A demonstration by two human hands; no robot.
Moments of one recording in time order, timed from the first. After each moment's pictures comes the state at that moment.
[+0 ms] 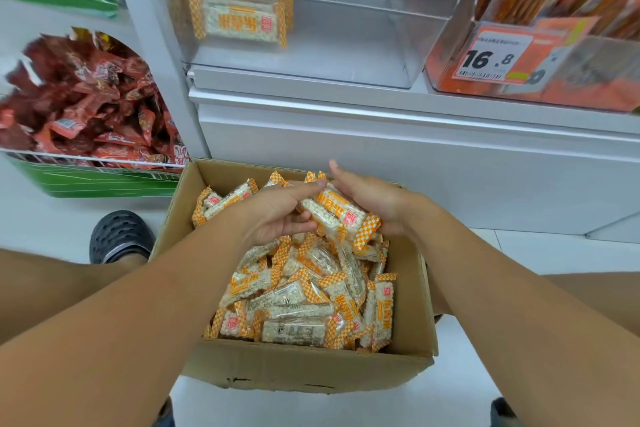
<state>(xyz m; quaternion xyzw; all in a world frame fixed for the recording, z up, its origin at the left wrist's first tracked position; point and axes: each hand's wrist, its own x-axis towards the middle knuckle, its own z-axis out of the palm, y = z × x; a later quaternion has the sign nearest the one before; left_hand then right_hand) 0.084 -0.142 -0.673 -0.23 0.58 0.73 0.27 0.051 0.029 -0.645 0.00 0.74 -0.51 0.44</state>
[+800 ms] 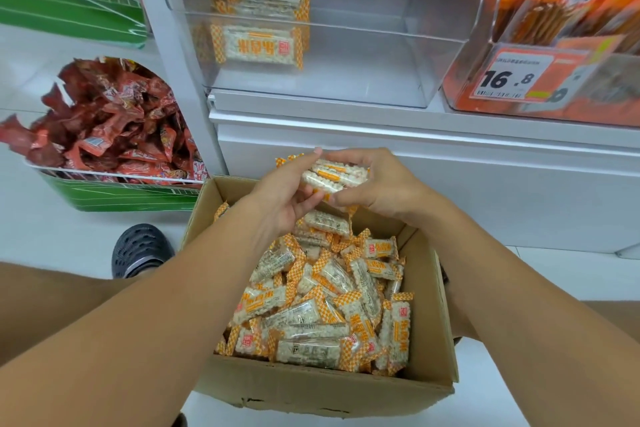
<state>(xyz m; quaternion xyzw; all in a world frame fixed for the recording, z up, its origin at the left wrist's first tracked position) 0.060 -0.151 -0.635 -0.33 0.49 0.80 0.11 0.030 0.014 -0.617 -0.18 0.85 -0.46 0.18</state>
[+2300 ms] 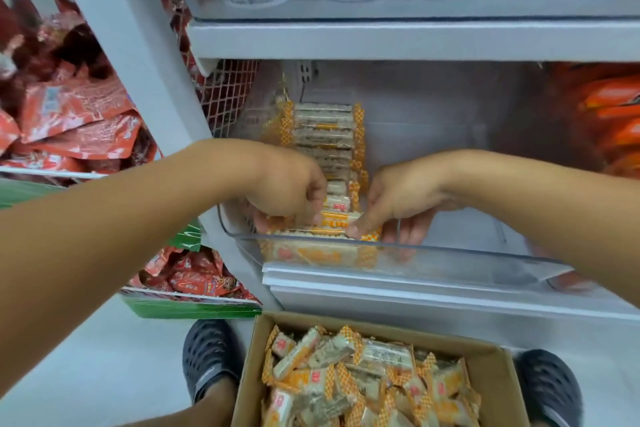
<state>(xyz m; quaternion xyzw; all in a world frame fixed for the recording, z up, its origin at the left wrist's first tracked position) -0.115 -0.272 -0.437 0.07 0.92 0.12 0.38 -0.151 -0.091 -0.467 -0.17 0.83 -0.19 0.49</state>
